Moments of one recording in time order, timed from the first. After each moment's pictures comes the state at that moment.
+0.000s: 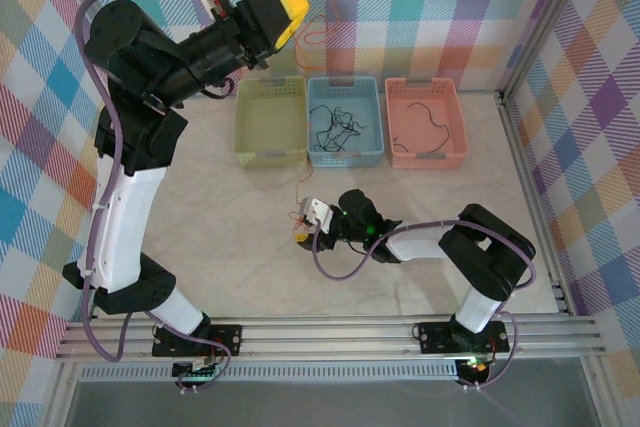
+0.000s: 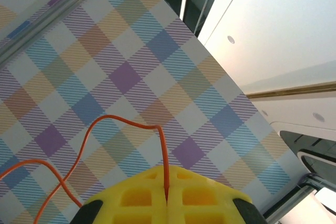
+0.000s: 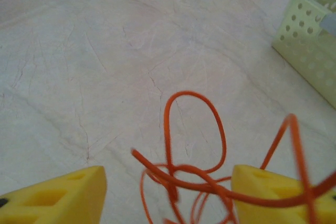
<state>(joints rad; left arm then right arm) -0.59 1.59 2.44 -0.45 0.56 -1.13 0.87 1.69 0.69 0.56 -0.34 -0.30</state>
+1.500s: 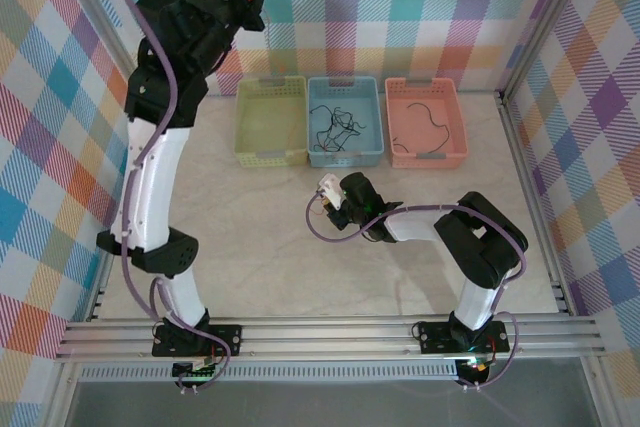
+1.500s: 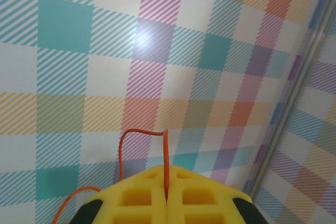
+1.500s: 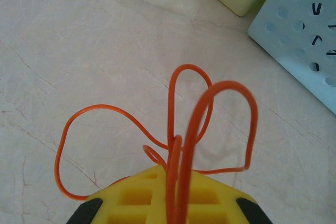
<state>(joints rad) -0.43 1.84 2.64 -0.63 -0.02 -0.21 0.75 1.76 0.83 0.26 -0.01 -0.21</state>
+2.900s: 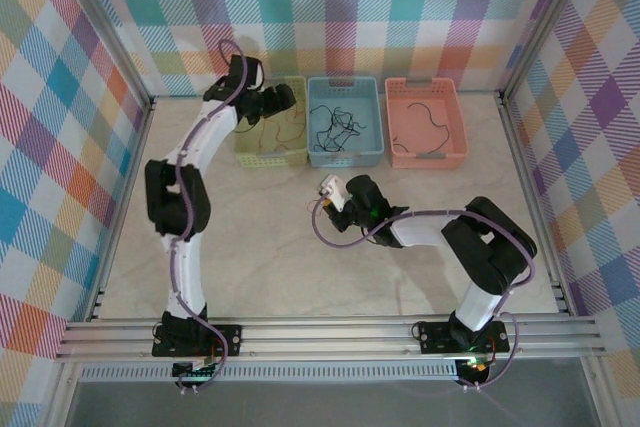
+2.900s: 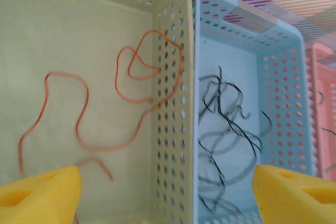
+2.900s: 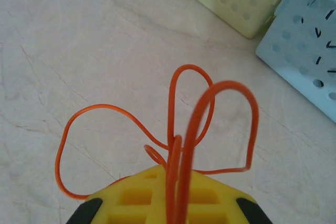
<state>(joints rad) -0.22 2.08 1.95 -0.63 0.20 -0.55 0.75 1.70 0.75 0.37 -0.08 -0.19</state>
